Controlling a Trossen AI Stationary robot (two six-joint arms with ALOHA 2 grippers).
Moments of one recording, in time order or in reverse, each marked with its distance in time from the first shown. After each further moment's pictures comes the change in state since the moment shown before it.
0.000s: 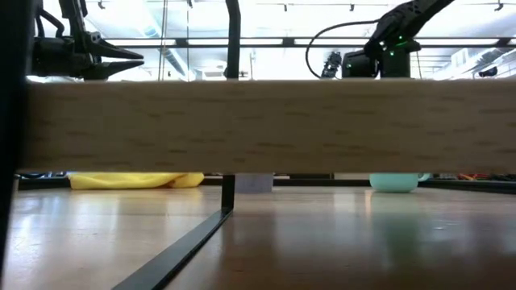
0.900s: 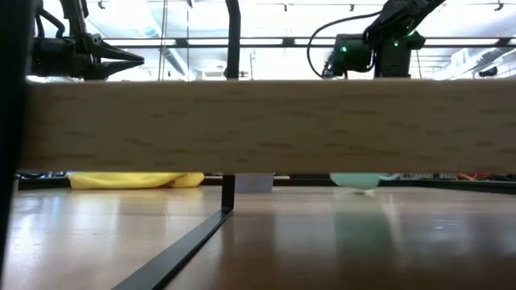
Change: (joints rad) left arm 0.000 0.000 0.000 0.002 -0.030 -0.009; right arm 0.327 0.003 -0.086 0.201 -0.024 0.951
